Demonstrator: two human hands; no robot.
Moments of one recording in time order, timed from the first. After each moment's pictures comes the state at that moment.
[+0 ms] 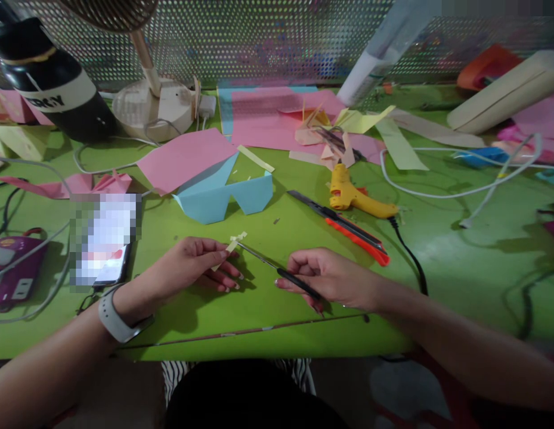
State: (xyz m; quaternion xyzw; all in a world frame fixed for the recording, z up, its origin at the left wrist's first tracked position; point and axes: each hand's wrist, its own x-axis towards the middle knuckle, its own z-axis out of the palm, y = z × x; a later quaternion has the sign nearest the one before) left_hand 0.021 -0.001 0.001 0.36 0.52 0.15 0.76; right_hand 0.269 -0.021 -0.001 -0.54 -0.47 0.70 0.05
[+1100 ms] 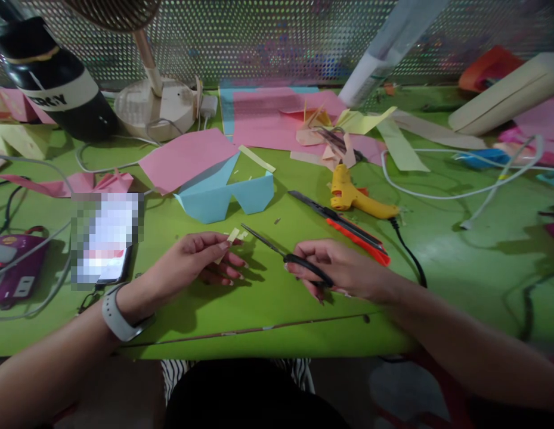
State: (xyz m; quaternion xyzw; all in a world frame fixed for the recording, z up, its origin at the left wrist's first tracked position) left_hand 0.018 -0.004 -0.004 0.38 0.47 0.23 0.77; right_hand 0.275 -0.013 0.006 -0.53 -0.49 0.69 0.07
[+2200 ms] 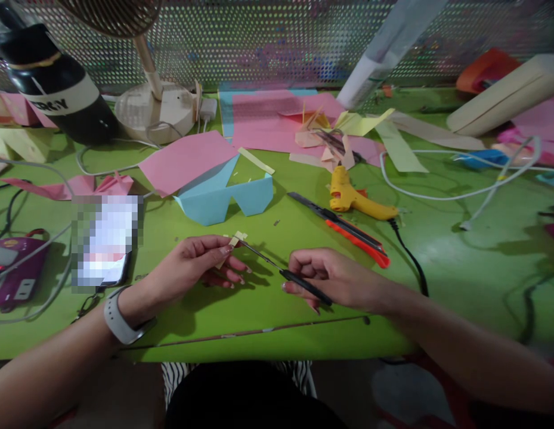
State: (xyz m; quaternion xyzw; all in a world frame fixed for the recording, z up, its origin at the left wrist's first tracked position) left_hand 0.018 -0.006 -0.008 0.36 0.45 0.25 0.78; right_hand 0.268 -0.019 0.009 -0.51 -0.49 0.70 0.07
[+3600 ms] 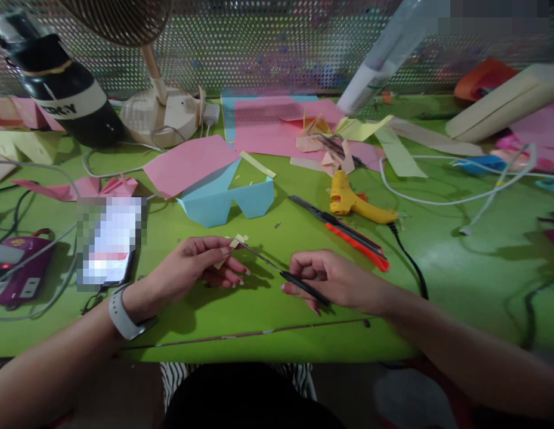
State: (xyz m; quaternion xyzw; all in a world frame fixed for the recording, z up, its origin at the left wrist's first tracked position) left_hand 0.018 -0.005 -0.007 0.34 0.44 0.26 0.79; right_hand 0.269 -0.020 0.005 -0.51 -0.50 0.70 0.08
